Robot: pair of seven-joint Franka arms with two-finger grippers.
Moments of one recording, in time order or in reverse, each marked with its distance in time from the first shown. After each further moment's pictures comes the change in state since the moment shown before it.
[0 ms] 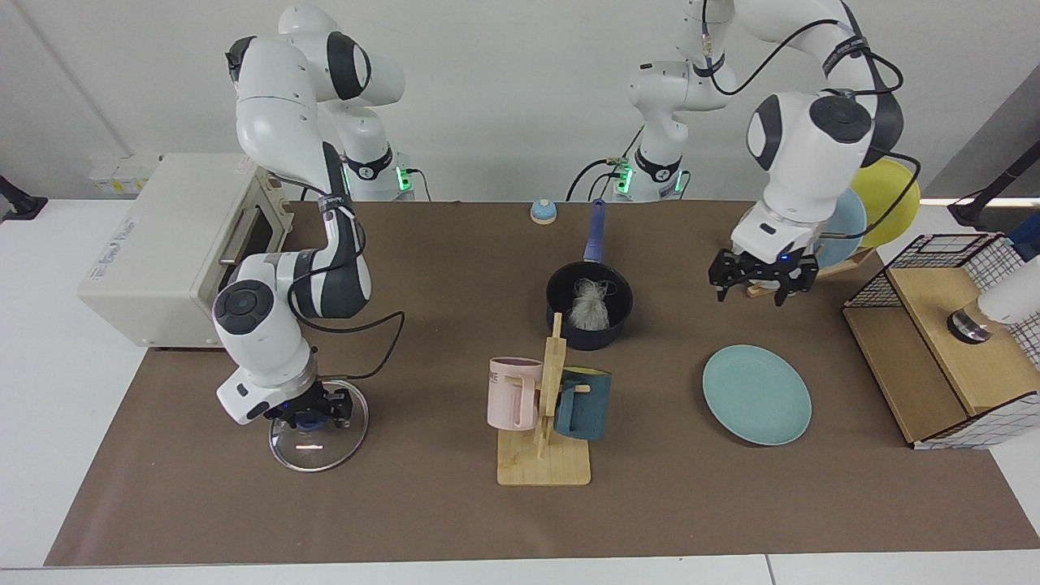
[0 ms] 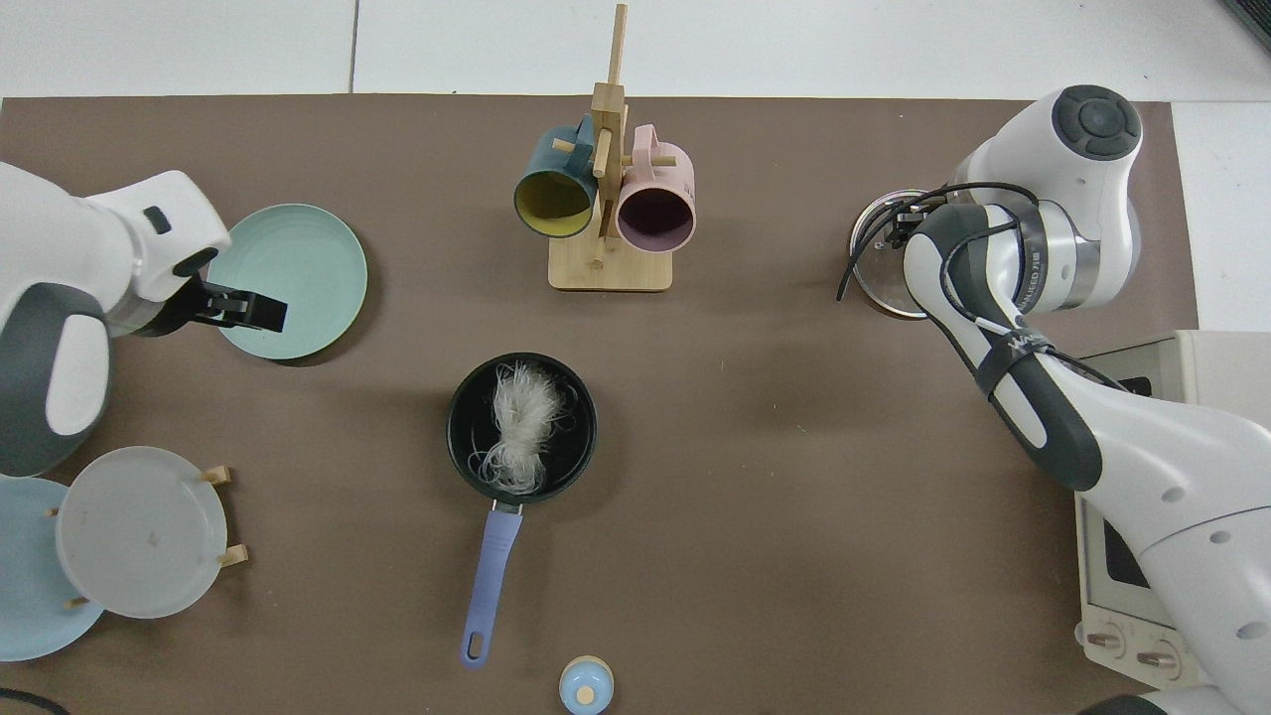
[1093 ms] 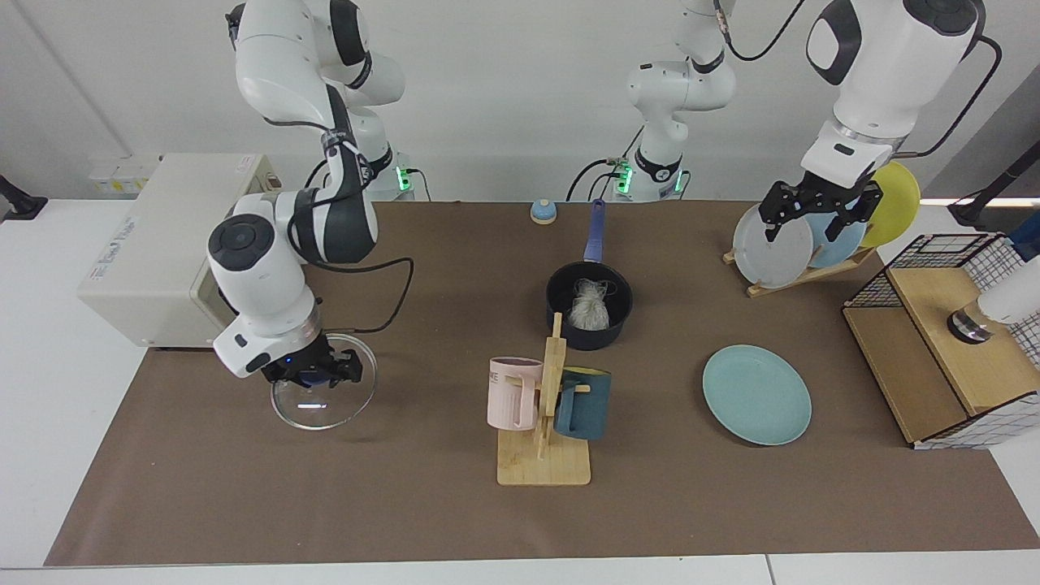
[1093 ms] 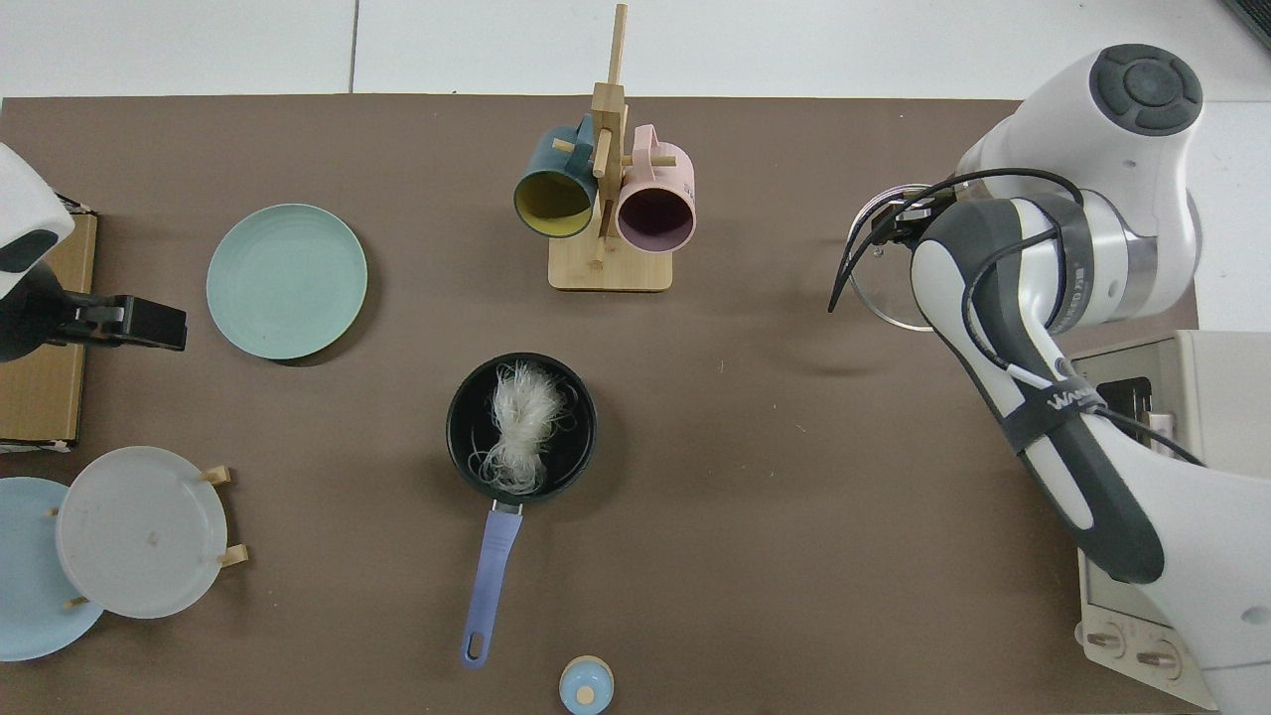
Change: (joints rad) left arm 0.007 -0.094 0.027 0.170 -0.024 -0.308 -0.062; right arm 0.066 -0.207 0.012 -0.055 0.004 -0.164 0.077
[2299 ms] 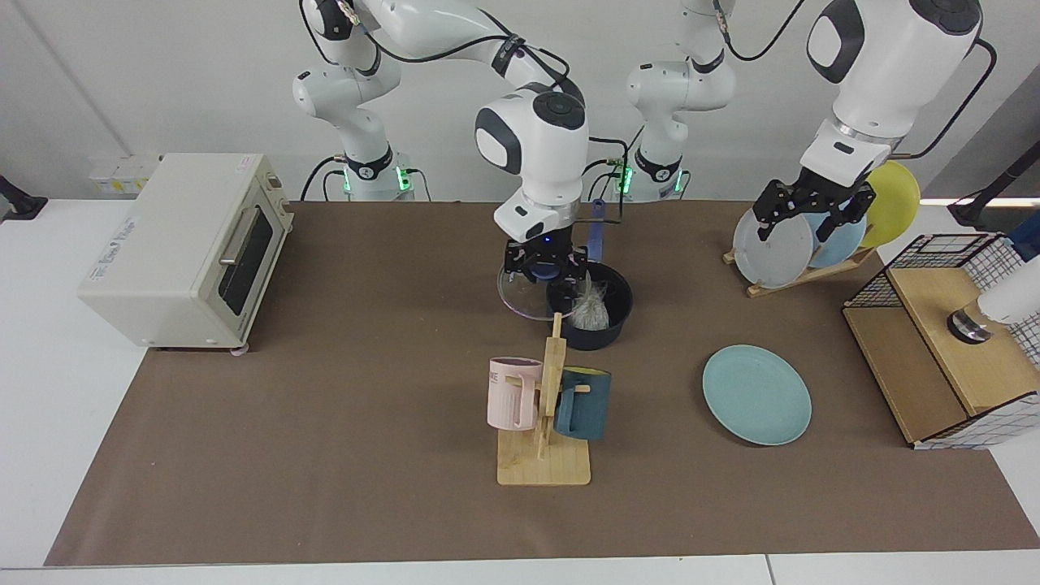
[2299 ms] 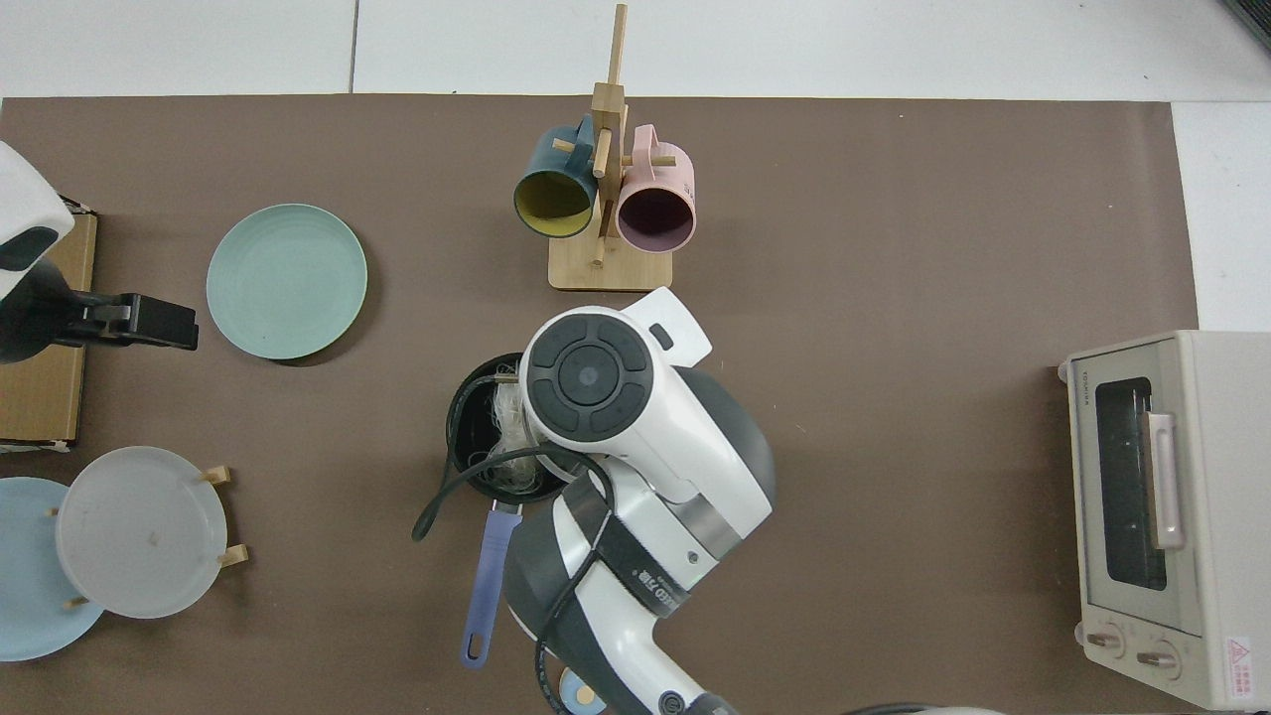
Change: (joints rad) left arm 0.000 -0.002 0.001 -0.002 -0.041 0.000 -0.006; right arm 0.566 -0.087 0.002 -0.098 -0.022 0.037 0.714
